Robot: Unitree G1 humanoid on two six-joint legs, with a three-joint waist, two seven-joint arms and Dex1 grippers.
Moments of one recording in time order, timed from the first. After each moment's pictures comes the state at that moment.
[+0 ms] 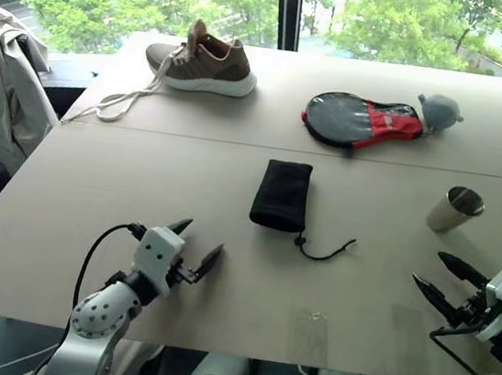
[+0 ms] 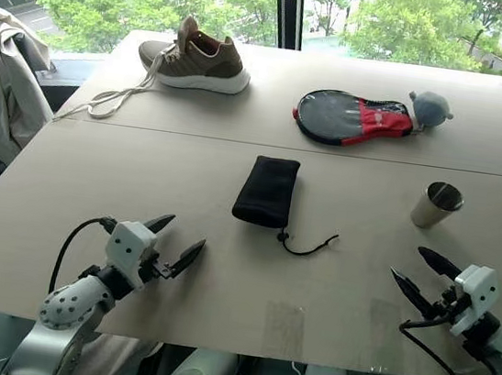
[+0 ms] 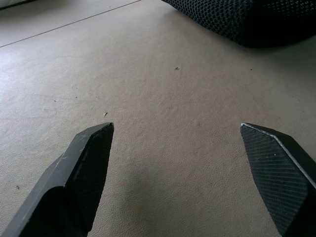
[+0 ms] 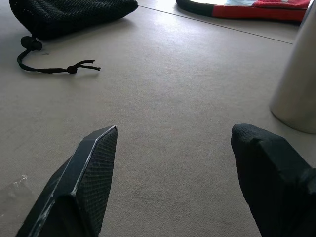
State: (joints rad) left arm 0.32 0.41 0.07 -0.30 -0.15 0.00 -0.50; right arm 0.20 -0.58 -0.32 0.14 0.50 -0.22 1.06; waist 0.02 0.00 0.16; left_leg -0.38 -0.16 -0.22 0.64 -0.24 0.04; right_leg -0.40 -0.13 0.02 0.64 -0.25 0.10
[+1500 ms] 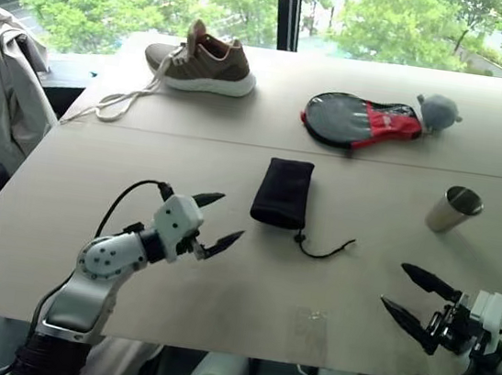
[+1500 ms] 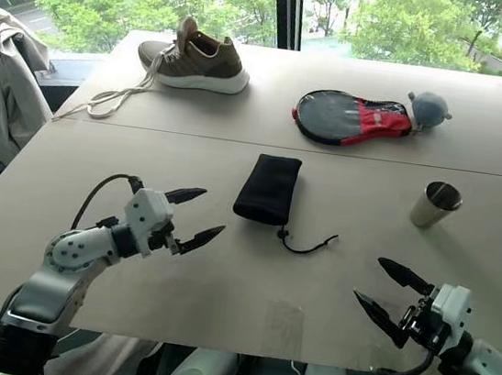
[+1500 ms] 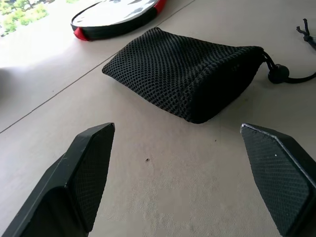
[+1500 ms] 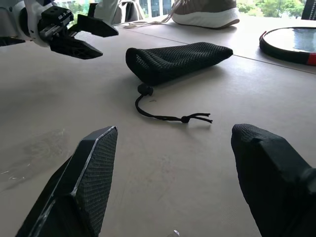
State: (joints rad) left arm -0.01 0.58 -0.01 -0.19 -0.22 0.00 -0.80; right arm 0.35 -0.50 -0.23 -0.15 0.58 -0.20 1.15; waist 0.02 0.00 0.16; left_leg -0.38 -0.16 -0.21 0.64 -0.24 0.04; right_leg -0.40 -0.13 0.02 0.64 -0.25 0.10
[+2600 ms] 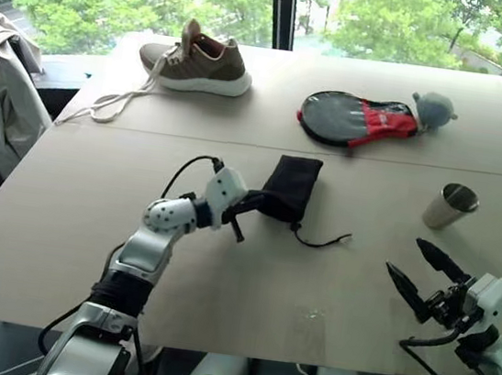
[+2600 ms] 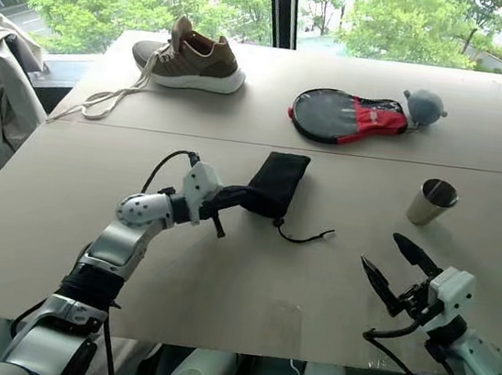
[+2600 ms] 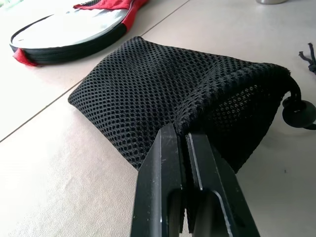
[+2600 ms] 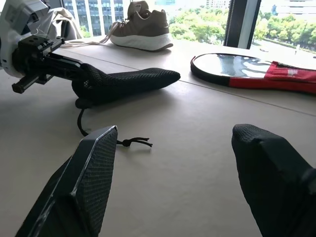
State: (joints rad) left arm -0.36 0.42 -0.12 0.17 -0.16 -0.02 -0.82; right arm 0.25 -0.41 -0.24 -0.20 0.43 -0.23 0.81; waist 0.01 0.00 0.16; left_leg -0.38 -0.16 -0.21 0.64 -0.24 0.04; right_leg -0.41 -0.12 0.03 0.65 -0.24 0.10
